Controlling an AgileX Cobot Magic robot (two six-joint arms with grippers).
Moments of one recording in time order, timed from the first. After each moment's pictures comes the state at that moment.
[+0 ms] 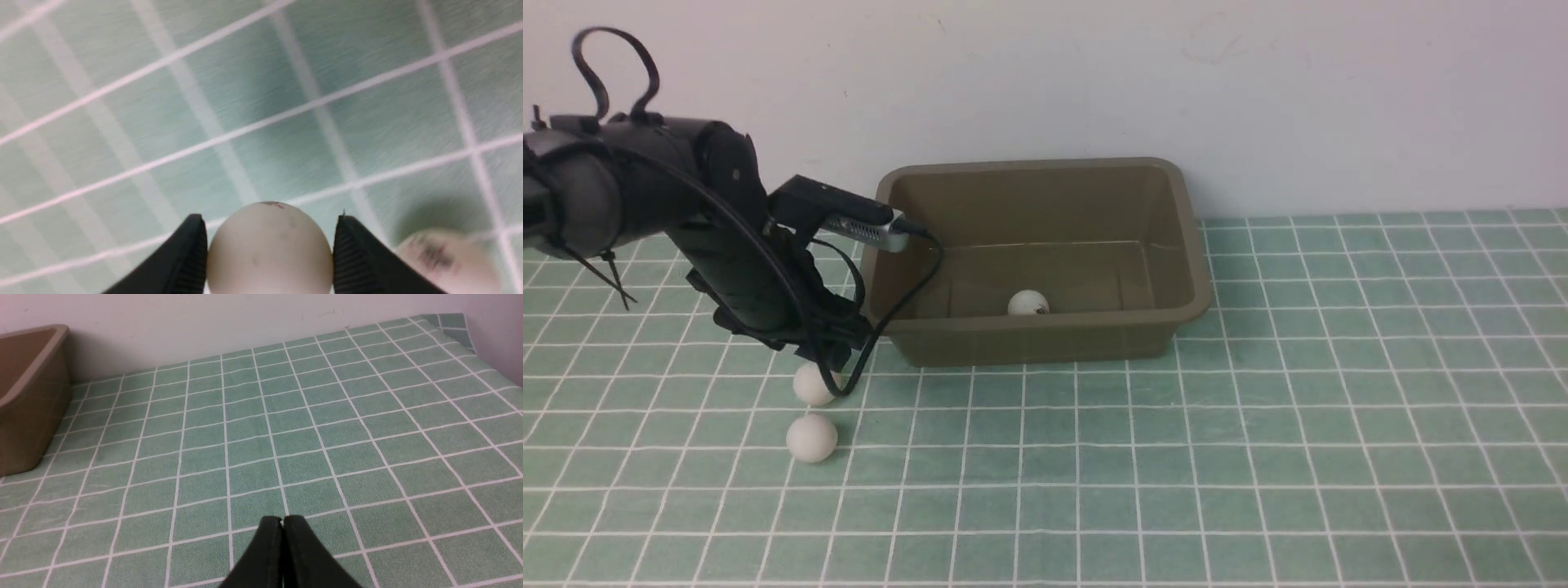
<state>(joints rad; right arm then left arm) -0.13 0.09 0.03 0.02 0.34 0.11 -0.14 2.01 -1.47 0.20 0.99 0.15</state>
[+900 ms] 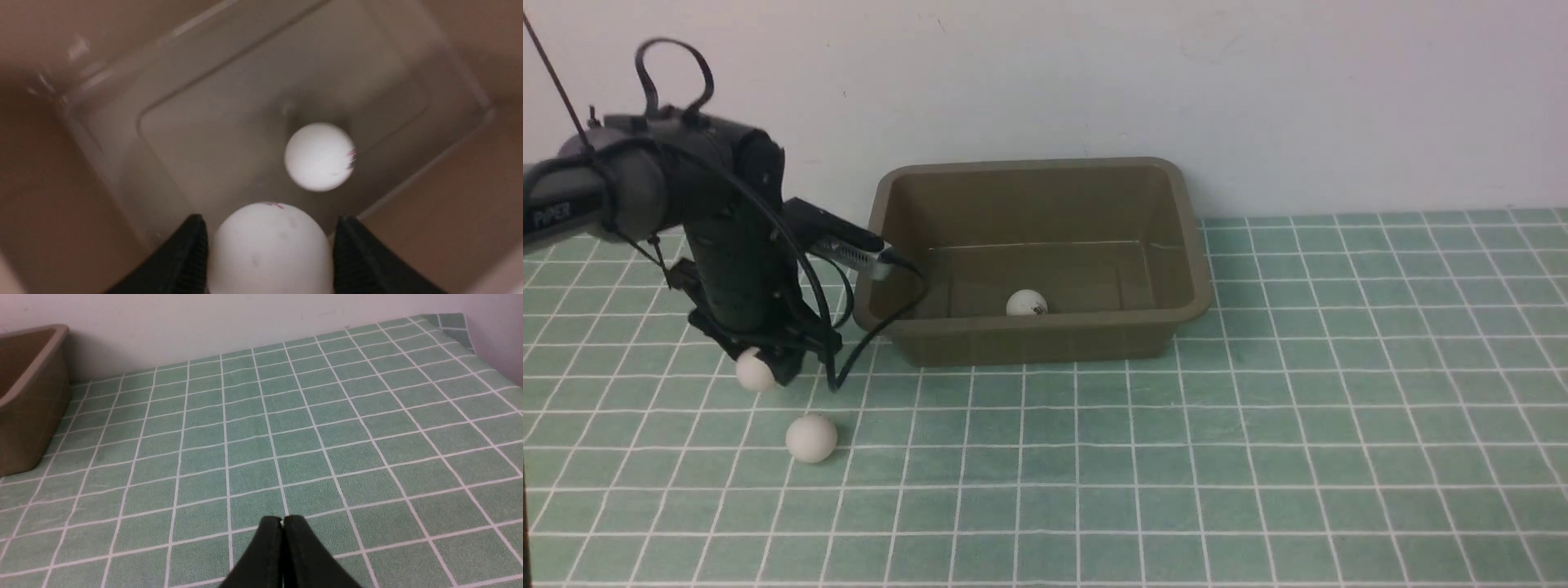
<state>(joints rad) -0.13 0.09 0.03 0.03 0.34 0.11 -0.22 2.13 -1.88 -0.36 0.96 0.42</state>
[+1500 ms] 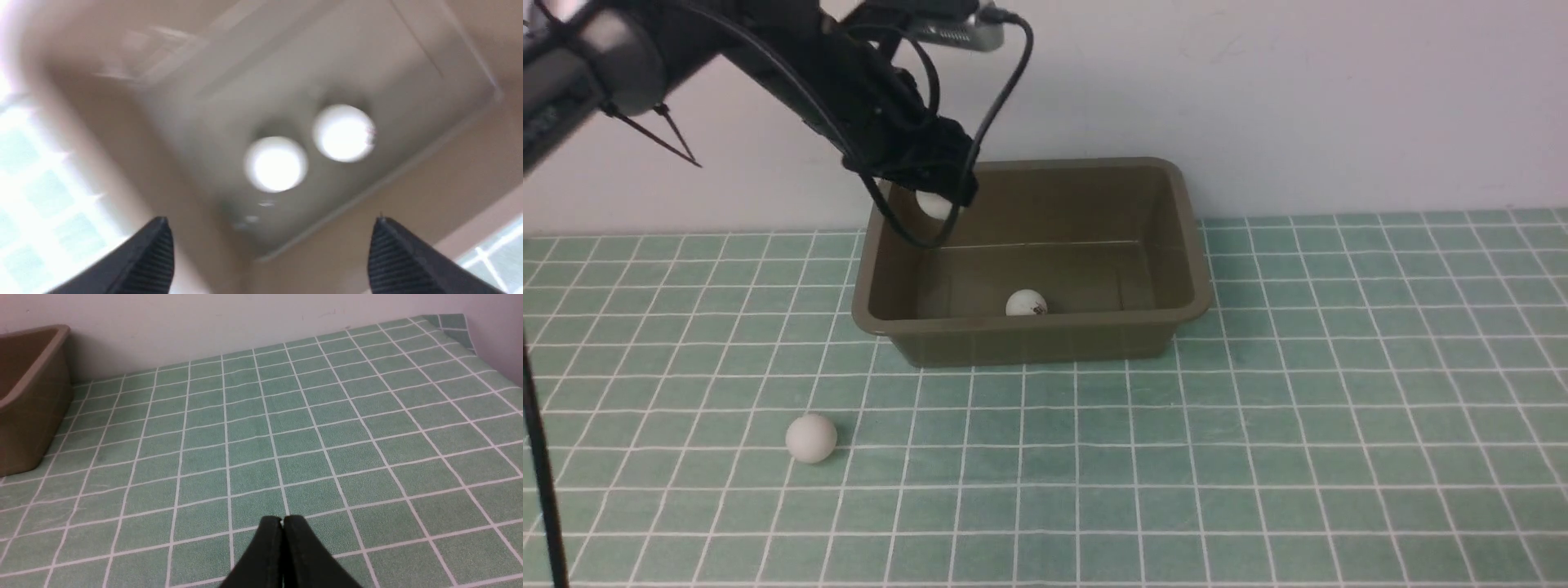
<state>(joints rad) -0.13 0.09 0.03 0.03 0.34 0.11 -0.22 2.13 -2.11 -0.21 1.21 0.32</state>
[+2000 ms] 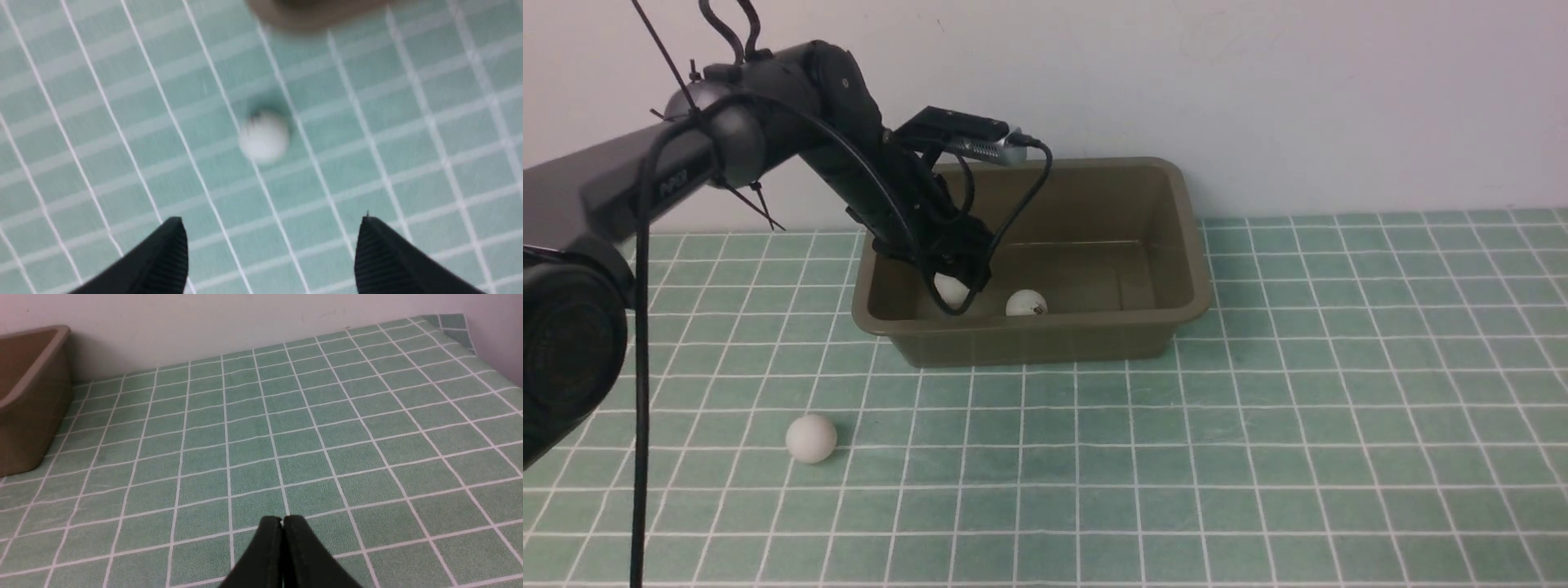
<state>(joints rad) -0.13 0.09 0.03 0.03 0.34 0.11 -0.22 1.60 -1.42 0.02 1.22 0.14</state>
